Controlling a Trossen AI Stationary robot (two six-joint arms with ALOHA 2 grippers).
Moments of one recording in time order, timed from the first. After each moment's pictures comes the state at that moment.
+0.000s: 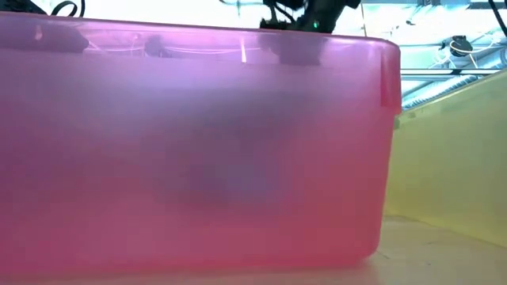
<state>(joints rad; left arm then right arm) -0.01 0.20 0.01 0.08 -0.14 0.05 -0.07 1.73 1.42 -0.73 0.11 -0.04</state>
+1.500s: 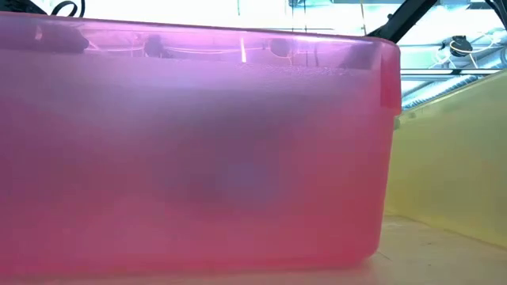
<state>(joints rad) -0.01 0.20 0.01 0.08 -0.14 0.05 -0.69 1.71 1.03 -0.56 -0.05 0.04</state>
